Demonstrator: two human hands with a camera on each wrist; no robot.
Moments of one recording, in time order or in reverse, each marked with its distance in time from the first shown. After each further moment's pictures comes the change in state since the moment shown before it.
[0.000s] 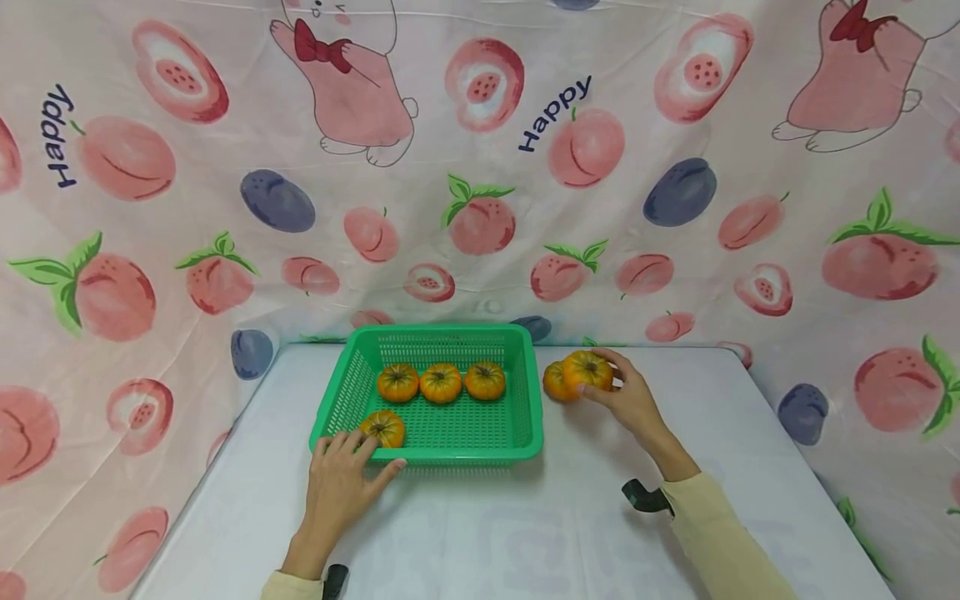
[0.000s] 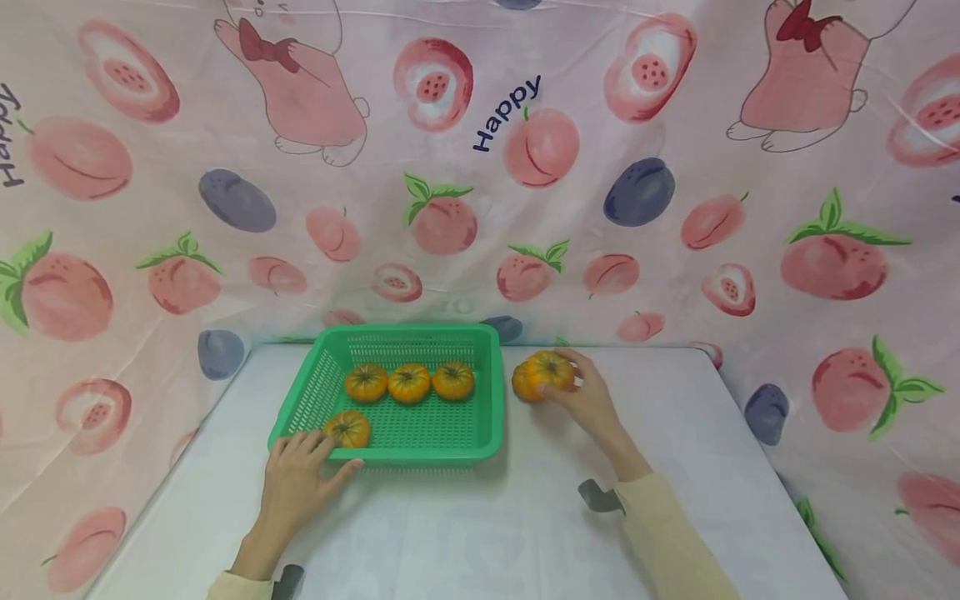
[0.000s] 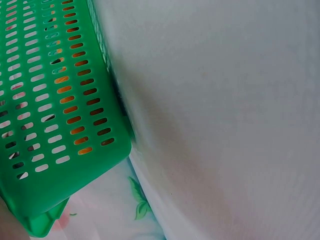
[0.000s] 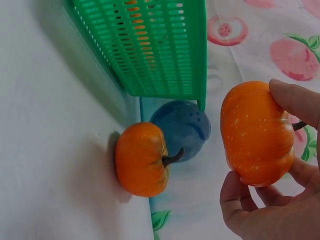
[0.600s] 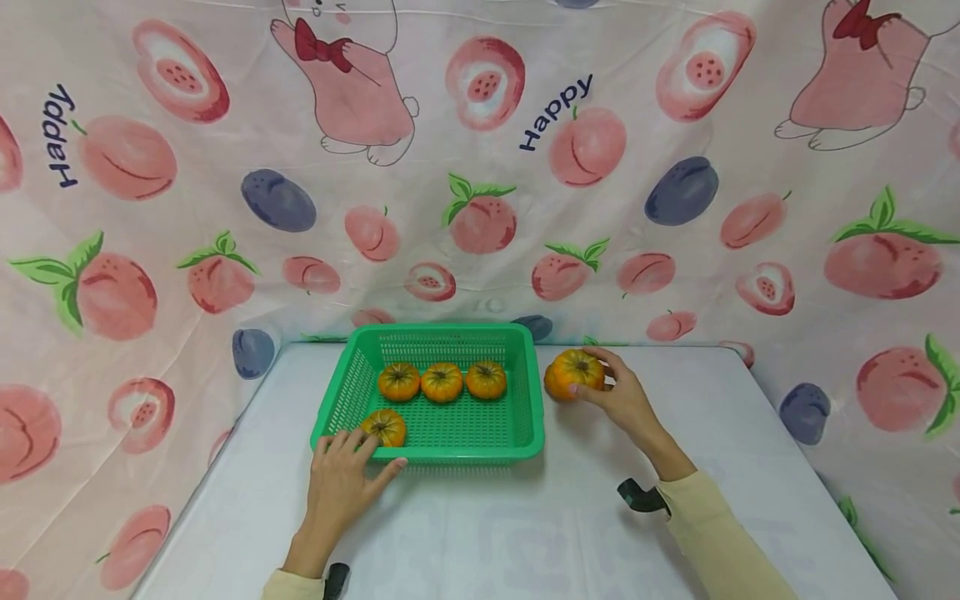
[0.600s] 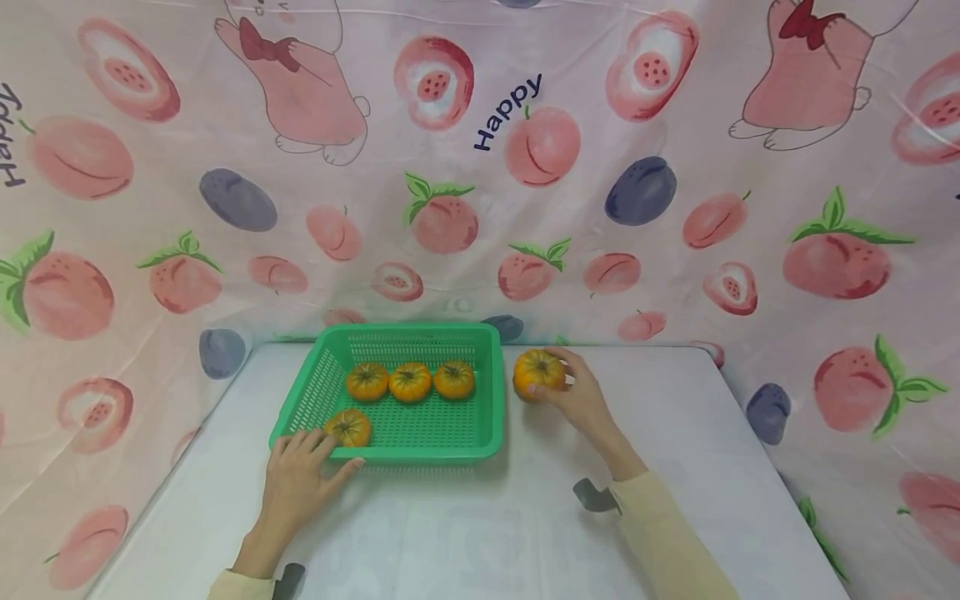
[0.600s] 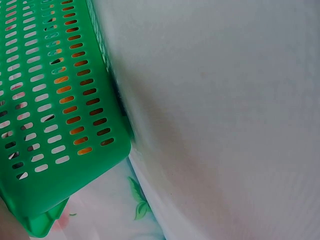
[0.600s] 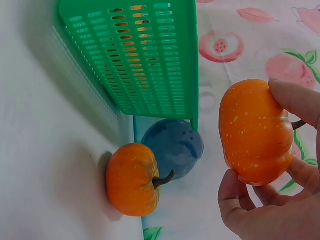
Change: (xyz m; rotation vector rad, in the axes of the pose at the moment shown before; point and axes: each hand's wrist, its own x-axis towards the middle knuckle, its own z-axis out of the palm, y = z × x) left_hand 0.001 0.001 -0.002 -0.002 0.008 0.007; right_hand 0.000 -0.011 0.007 0.018 -0.040 -0.029
